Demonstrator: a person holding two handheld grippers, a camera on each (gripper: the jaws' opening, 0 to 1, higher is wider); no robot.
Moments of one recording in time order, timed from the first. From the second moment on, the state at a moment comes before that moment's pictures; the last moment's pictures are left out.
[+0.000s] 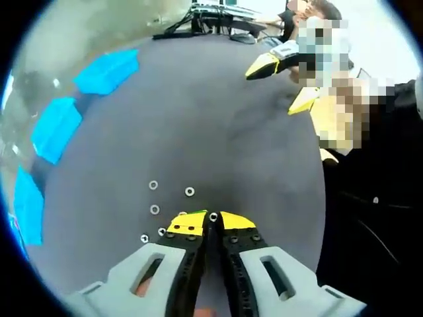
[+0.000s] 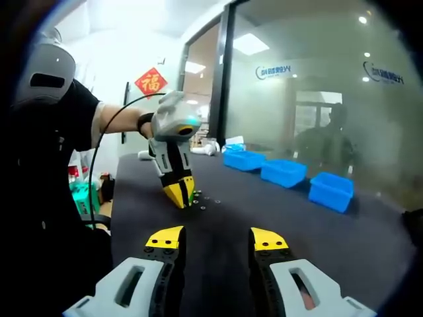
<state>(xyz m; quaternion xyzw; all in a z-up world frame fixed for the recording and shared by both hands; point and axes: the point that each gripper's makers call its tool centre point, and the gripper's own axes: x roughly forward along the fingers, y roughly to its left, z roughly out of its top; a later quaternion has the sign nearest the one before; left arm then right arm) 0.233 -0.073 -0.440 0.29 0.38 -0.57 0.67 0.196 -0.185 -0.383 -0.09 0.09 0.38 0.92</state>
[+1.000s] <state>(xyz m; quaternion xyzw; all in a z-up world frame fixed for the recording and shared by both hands) 0.286 -0.016 -0.325 0.03 0.12 -0.46 0.88 0.197 -0.192 -0.356 -0.09 0.06 0.32 0.94</state>
